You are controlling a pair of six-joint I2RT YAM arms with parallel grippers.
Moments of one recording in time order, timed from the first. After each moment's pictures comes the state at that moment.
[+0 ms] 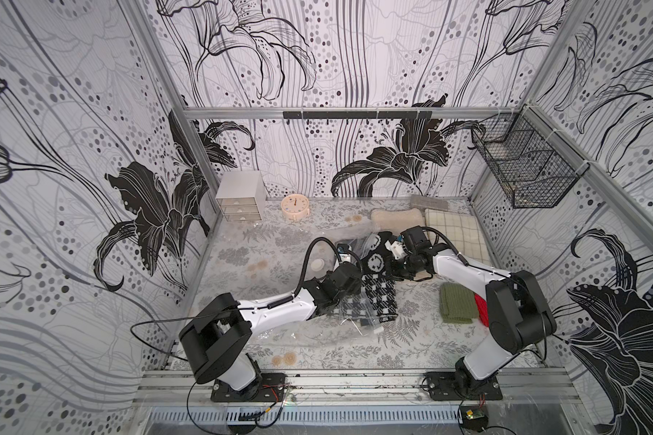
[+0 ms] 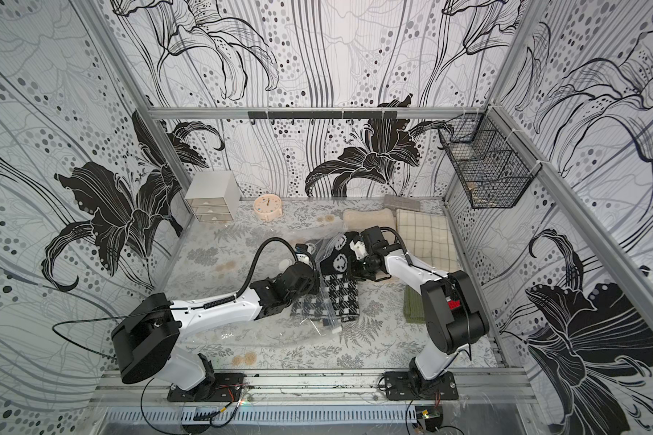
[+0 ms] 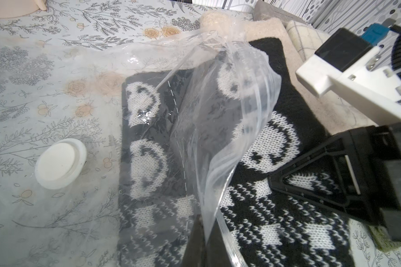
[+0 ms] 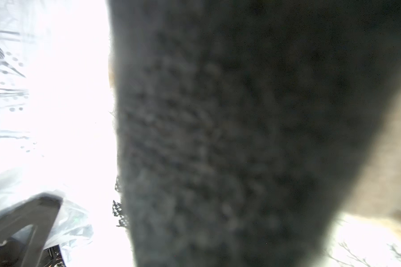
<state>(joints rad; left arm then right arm) -0.88 1.55 0.89 -0.03 -0.39 -0.66 0.37 1.65 1.04 -0.49 -0.48 0.40</state>
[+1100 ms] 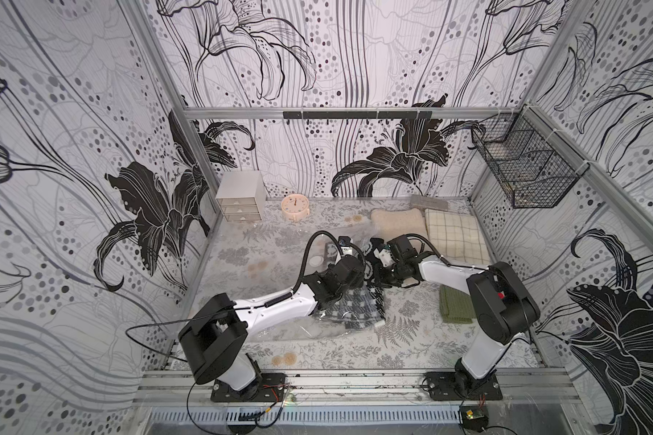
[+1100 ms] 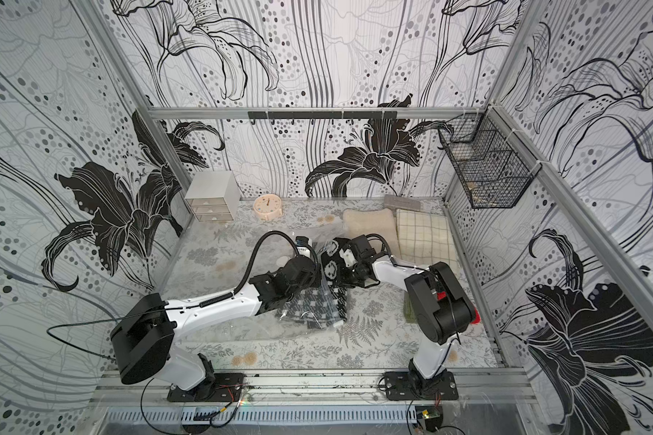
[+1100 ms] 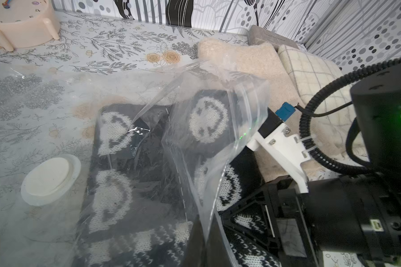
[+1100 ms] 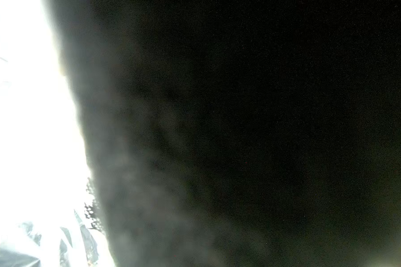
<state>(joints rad) -0.89 1.54 0.97 -0.08 -0.42 -0.64 0.48 1.76 0.99 -0.30 -0.48 0.49</state>
